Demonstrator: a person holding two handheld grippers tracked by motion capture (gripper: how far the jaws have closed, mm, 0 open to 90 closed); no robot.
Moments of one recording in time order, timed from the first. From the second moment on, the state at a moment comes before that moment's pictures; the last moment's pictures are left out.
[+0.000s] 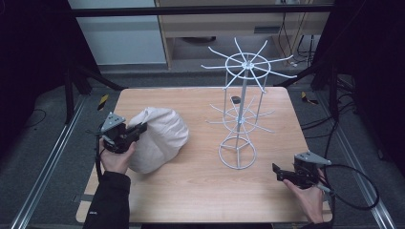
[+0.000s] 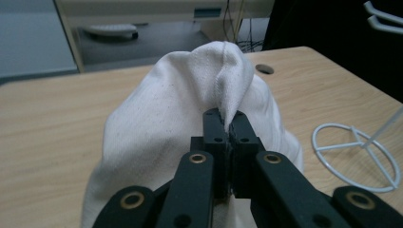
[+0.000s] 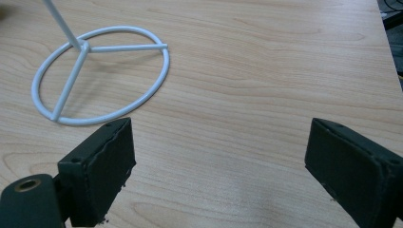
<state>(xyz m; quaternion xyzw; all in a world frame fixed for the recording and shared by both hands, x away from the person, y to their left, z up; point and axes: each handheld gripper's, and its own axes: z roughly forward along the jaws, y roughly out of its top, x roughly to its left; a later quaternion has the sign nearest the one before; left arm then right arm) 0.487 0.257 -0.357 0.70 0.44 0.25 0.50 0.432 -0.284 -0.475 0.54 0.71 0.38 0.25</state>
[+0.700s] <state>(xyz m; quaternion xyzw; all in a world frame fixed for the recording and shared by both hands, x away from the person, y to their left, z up) 0.450 0.268 -0.275 0.67 0.34 0.29 0.59 0.431 -0.287 -0.474 0.54 0.70 0.39 0.26</state>
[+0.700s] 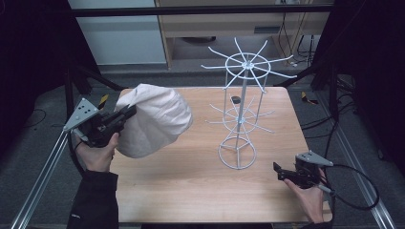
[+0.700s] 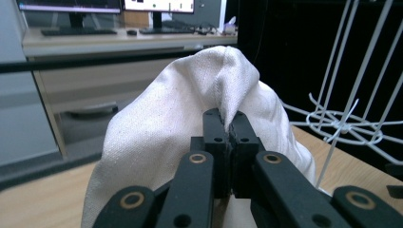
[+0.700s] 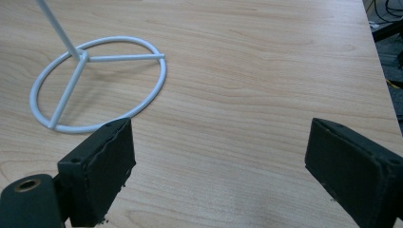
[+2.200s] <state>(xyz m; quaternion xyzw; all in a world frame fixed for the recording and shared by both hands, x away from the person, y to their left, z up) 0.422 0.263 -0.204 0.61 0.20 0.29 0.70 0.431 -0.285 -0.473 0.53 0.70 0.39 0.28</state>
